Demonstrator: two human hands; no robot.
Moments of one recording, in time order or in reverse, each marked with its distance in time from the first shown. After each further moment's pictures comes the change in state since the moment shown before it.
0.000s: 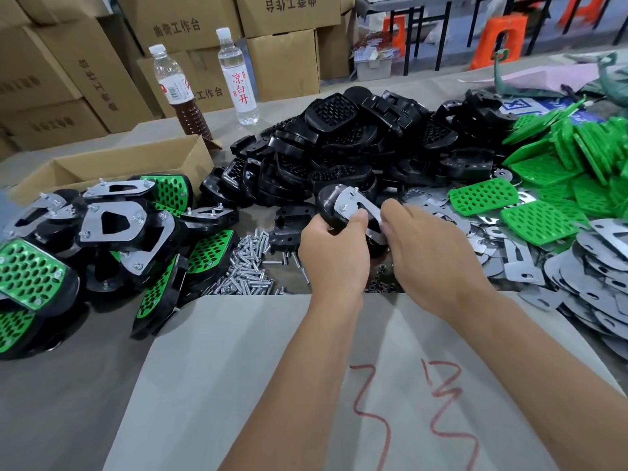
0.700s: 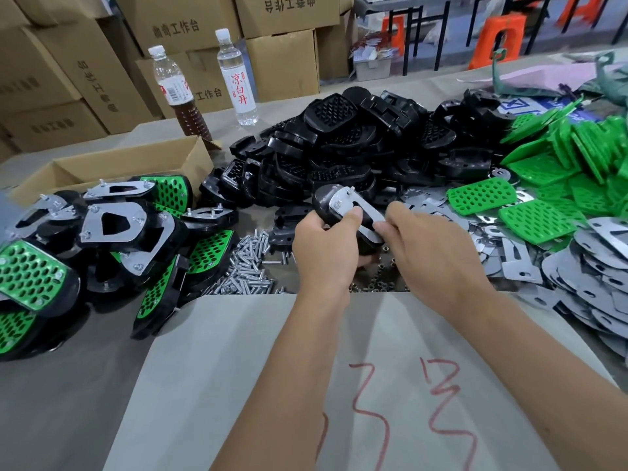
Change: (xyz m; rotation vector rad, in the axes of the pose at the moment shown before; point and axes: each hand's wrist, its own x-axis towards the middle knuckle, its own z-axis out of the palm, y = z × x) left_hand 0.005 0.008 -0.010 0.013 -0.065 -0.067; right_hand 0.000 0.007 0.004 -0.010 0.052 0.024
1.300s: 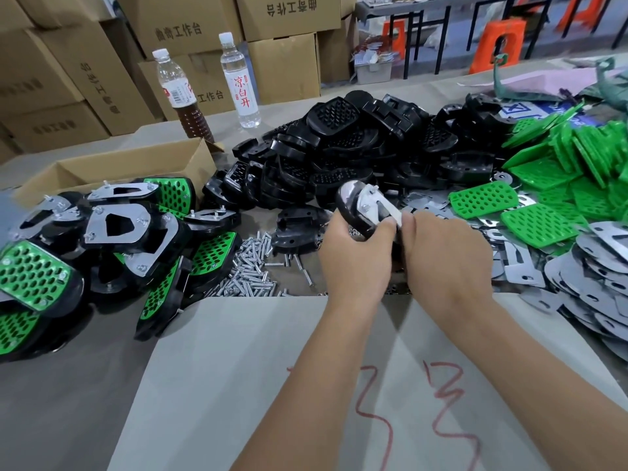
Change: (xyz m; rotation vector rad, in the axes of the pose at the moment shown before) left_hand -0.014 -0.010 0.021 0.110 0.014 0.148; right_hand -0.001 -0.010 -0.004 -0.350 -0.025 0.281
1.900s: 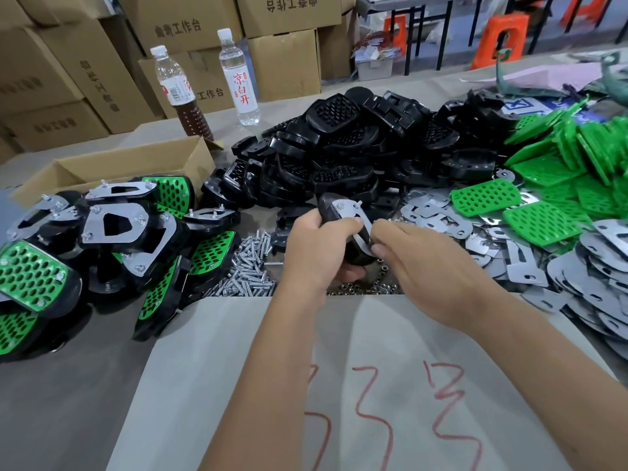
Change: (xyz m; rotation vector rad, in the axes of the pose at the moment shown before) left_hand 0.025 0.017 -0.045 0.092 -0.196 -0.182; right_hand -0.005 0.011 -0.009 0.491 -0.164 -0.485
